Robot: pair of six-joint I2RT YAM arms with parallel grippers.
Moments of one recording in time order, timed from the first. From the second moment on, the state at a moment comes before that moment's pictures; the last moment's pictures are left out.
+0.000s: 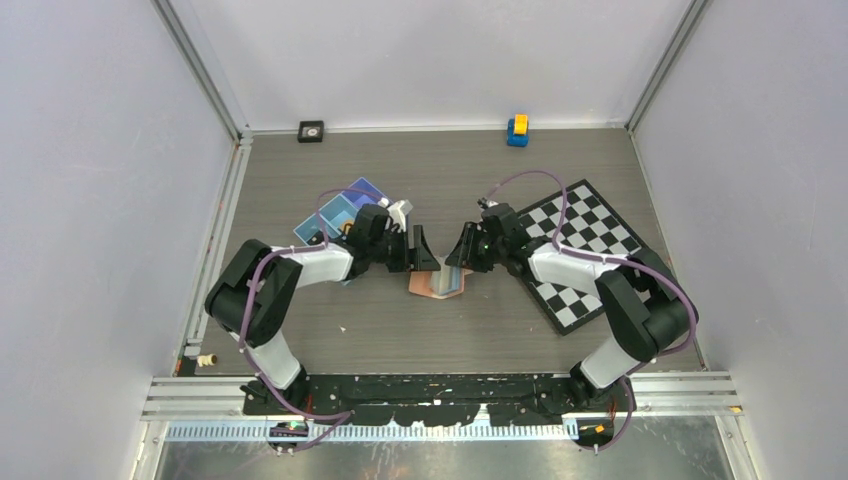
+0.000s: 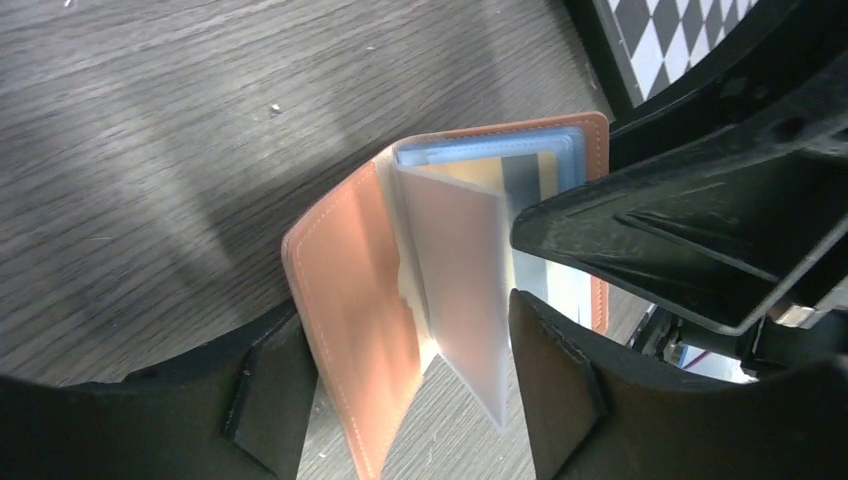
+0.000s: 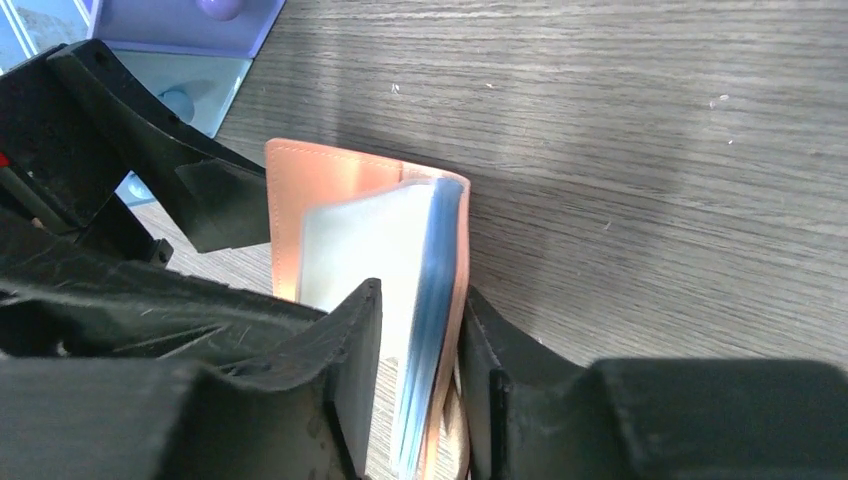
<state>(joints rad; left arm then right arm) -0.53 1.70 0.80 0.21 0.51 -0.60 0.57 1.58 0.78 0.05 -0.22 0.73</state>
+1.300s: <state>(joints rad) -0.48 1.71 0.80 0.16 0.47 -0.61 0.57 1.62 0.85 0.02 -0.22 0.74</state>
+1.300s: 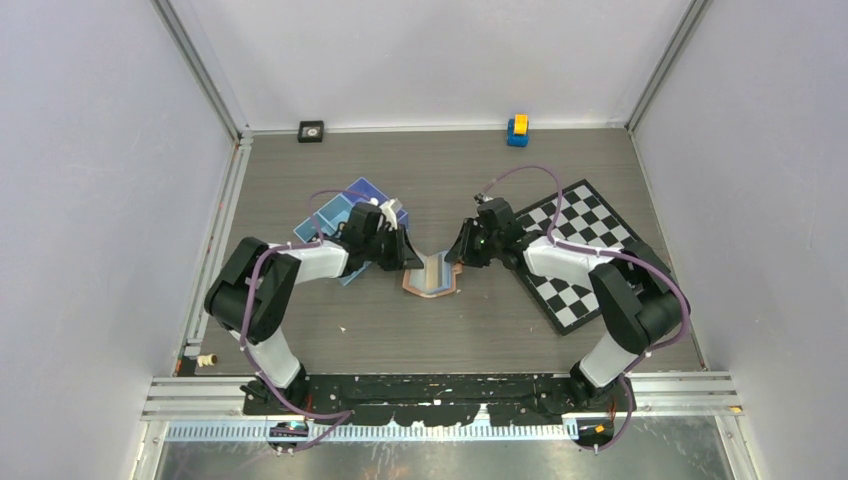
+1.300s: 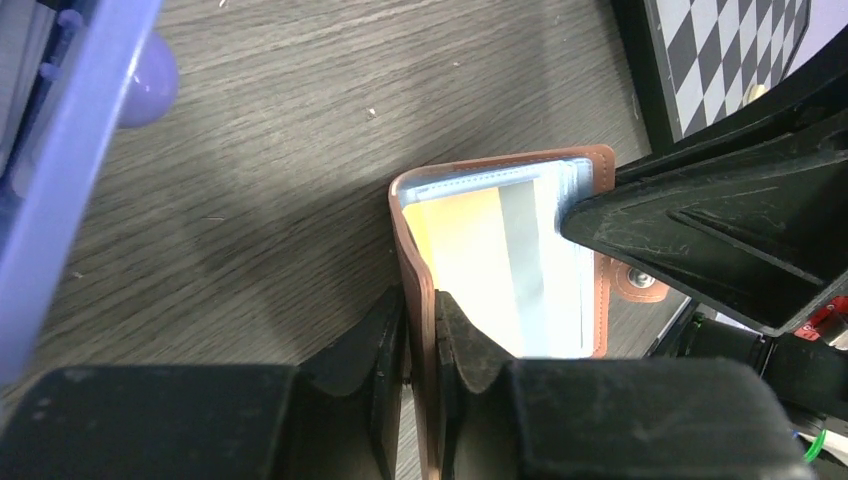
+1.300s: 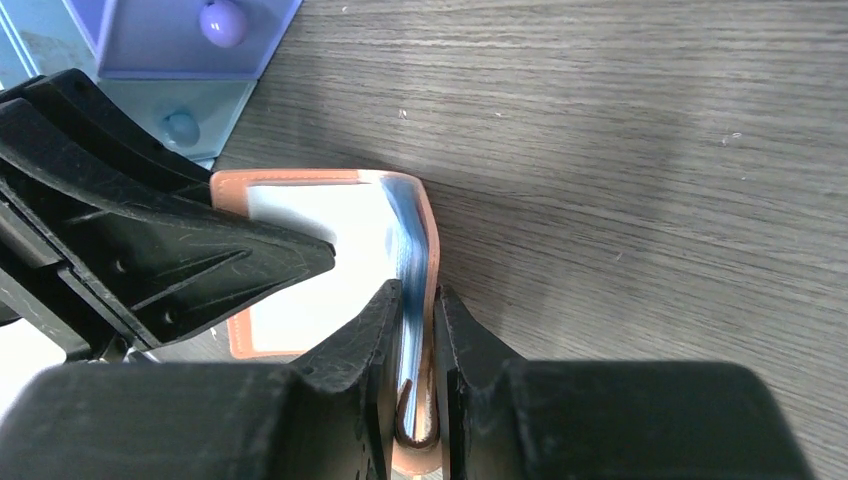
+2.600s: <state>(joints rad) -0.43 1.72 0.66 0.45 0.65 -0.79 0.56 1.64 0.81 0.13 -0.36 0.78</state>
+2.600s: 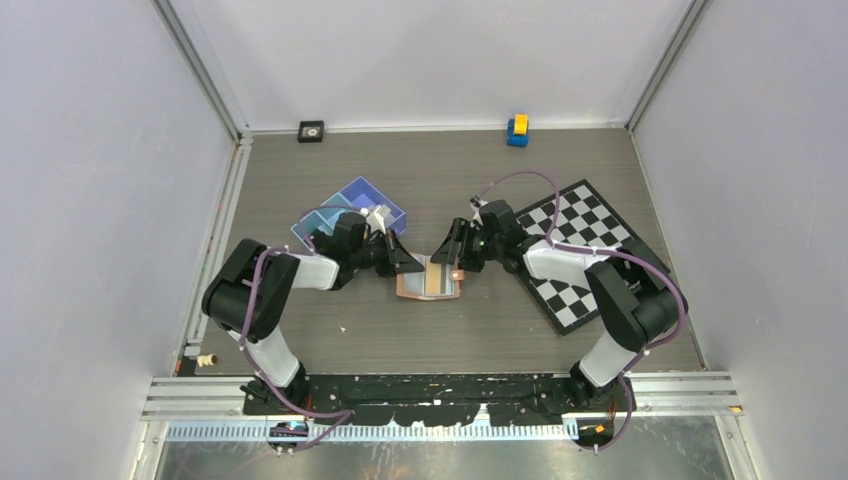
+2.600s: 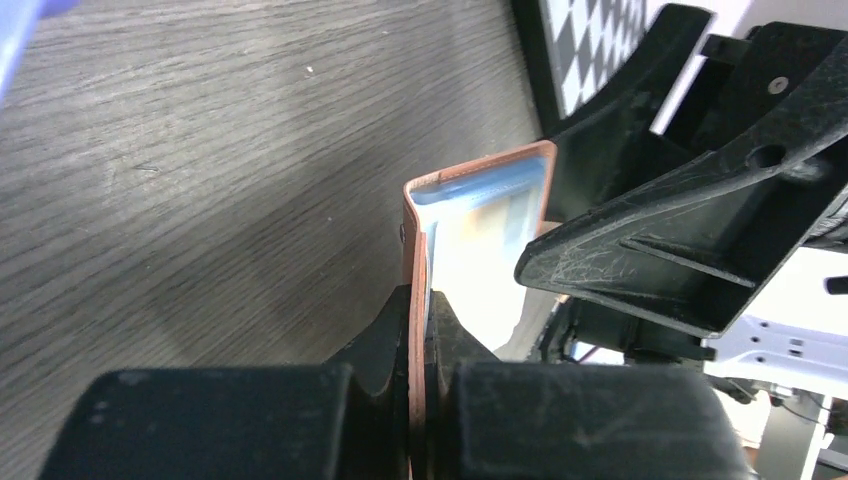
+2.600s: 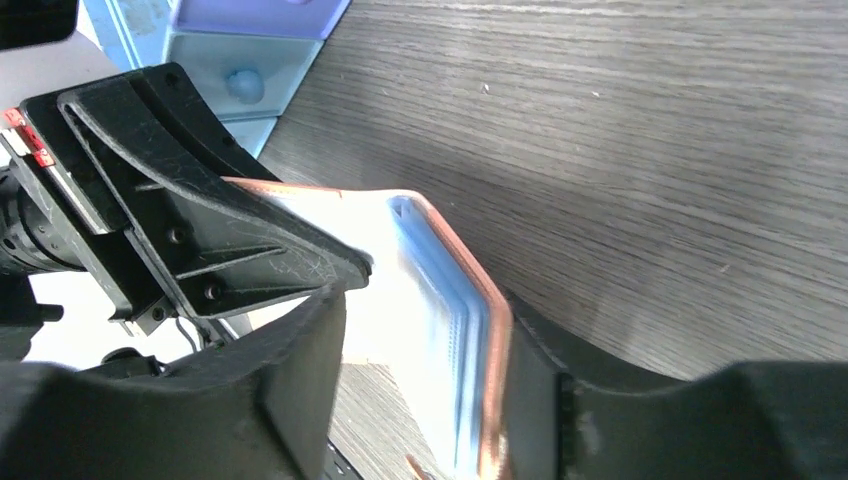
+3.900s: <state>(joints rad) -0.36 1.37 0.51 0.69 0.69 -0.89 0.54 1.25 0.53 0.34 -0.26 0.73</state>
